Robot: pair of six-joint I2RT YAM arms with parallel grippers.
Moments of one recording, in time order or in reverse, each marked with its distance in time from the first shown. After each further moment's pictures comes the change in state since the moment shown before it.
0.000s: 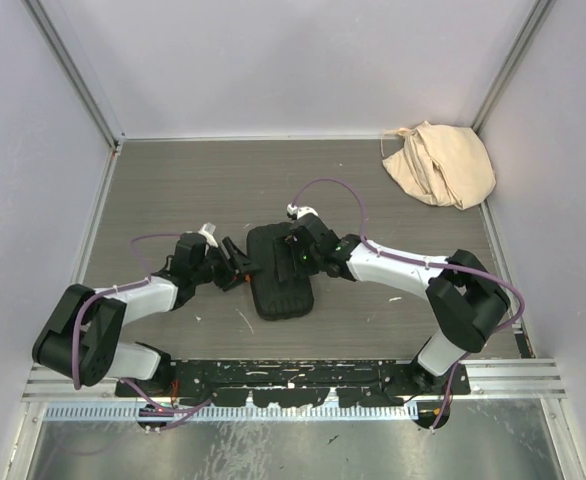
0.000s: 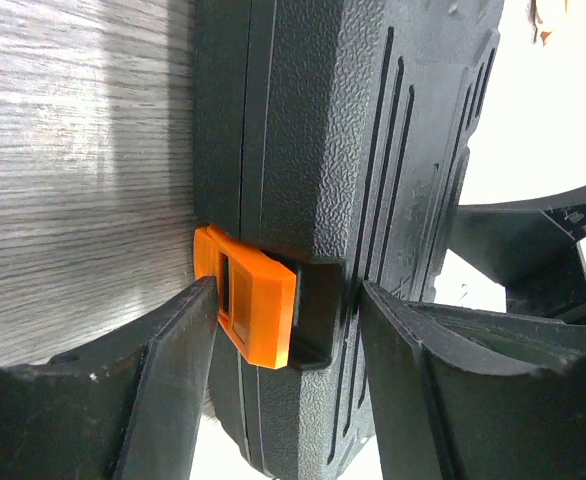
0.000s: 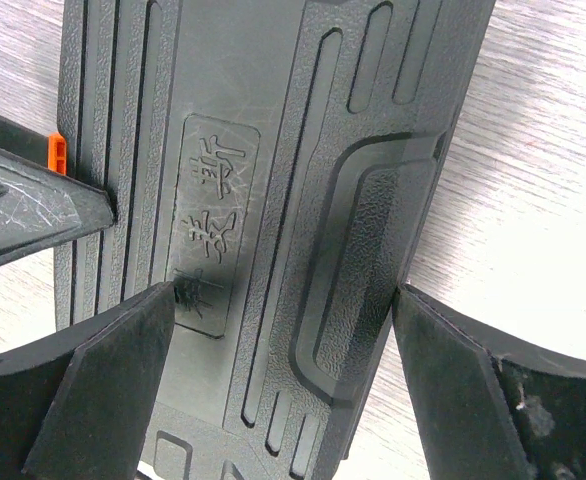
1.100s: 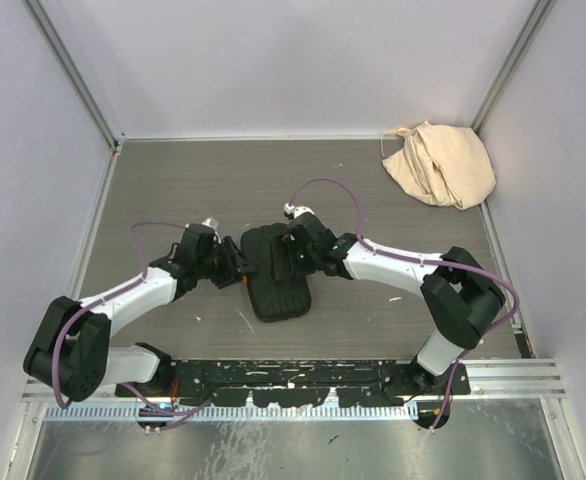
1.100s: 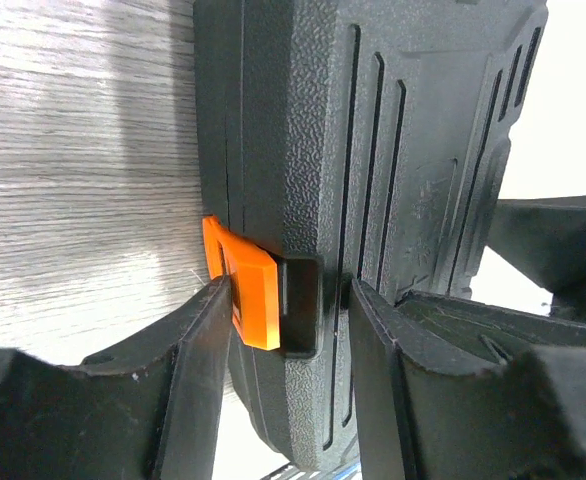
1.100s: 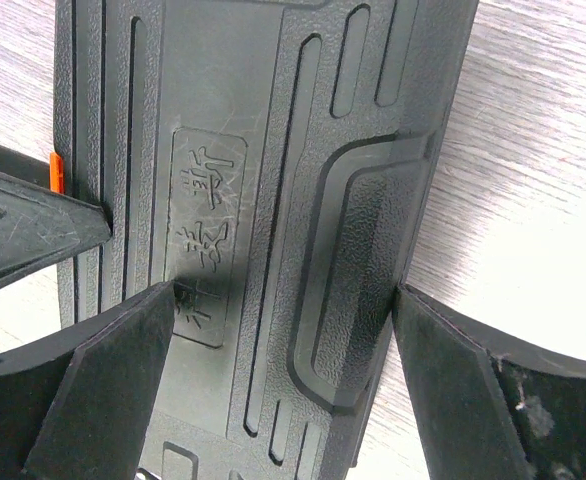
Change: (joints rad) left arm -0.055 -0.081 0.146 -0.370 -0.150 0.088; right arm -0.001 0.029 0.016 0.022 -0.030 0.008
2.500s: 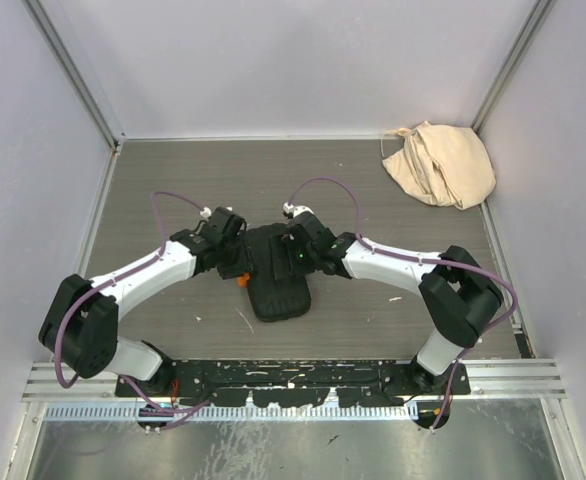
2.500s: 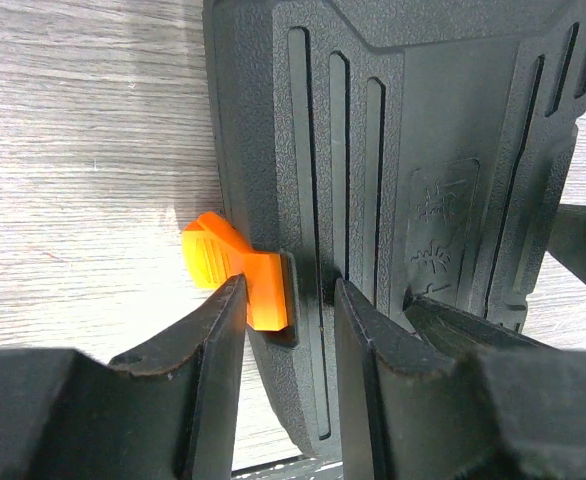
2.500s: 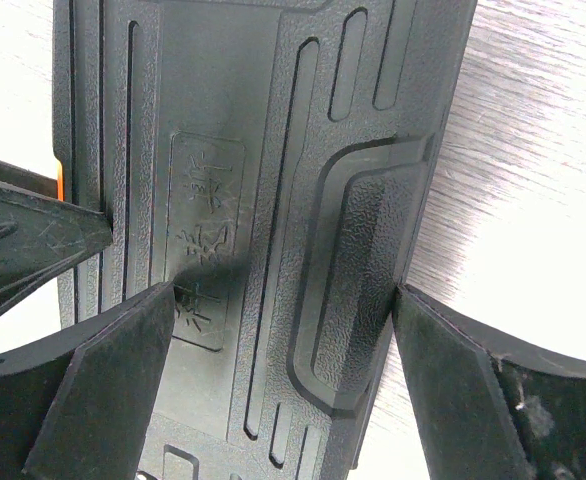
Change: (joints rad) left arm -0.154 0.142 0.331 -0.431 -0.258 0.109; right arm 0.000 0.013 0.013 -0.005 -0.003 0.000
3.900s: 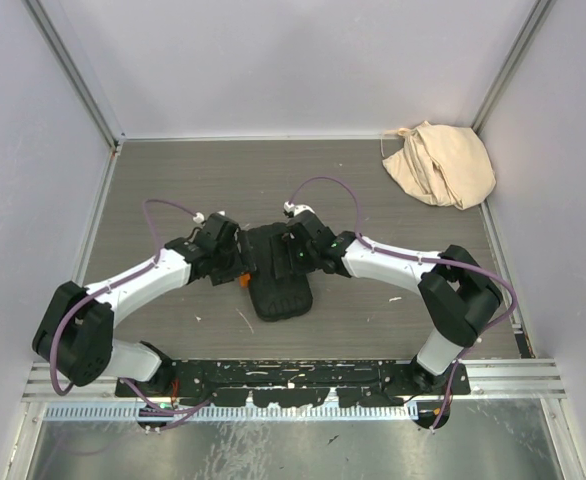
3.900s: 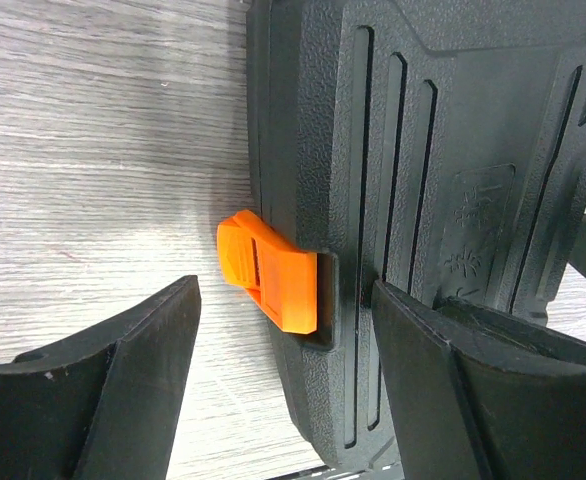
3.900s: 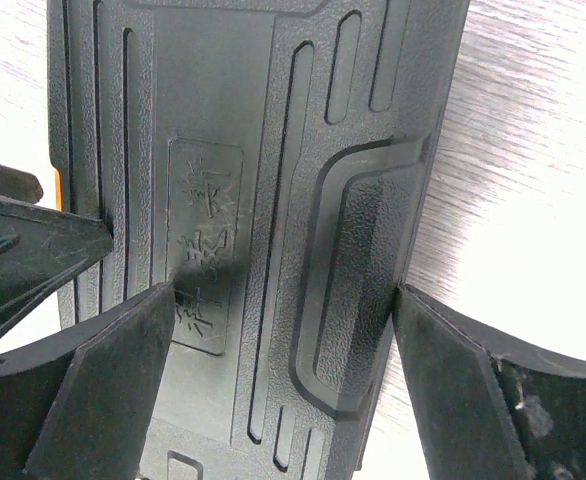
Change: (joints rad) left arm 0.010 -0.032 -0.076 0.053 -0.021 -0.035; right arm -0.002 0.006 0.009 -0.010 0.003 -0.001
